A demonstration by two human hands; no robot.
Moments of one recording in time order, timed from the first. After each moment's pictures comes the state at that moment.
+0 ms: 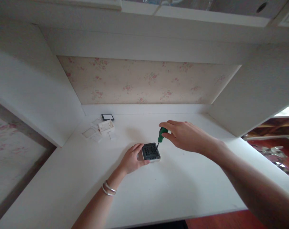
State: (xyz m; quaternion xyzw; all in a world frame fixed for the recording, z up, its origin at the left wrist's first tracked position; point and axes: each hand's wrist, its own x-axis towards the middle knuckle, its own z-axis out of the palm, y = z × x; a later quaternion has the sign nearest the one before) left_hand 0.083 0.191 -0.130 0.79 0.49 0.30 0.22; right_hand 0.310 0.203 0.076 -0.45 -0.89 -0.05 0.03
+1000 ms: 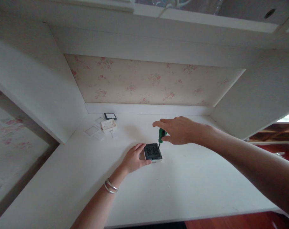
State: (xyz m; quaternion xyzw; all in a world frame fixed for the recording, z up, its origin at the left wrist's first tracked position) left_hand 0.083 0.190 -0.133 0.79 0.49 0.30 0.22; right_hand 0.281 0.228 0.095 -0.37 -0.92 -0.08 -0.11
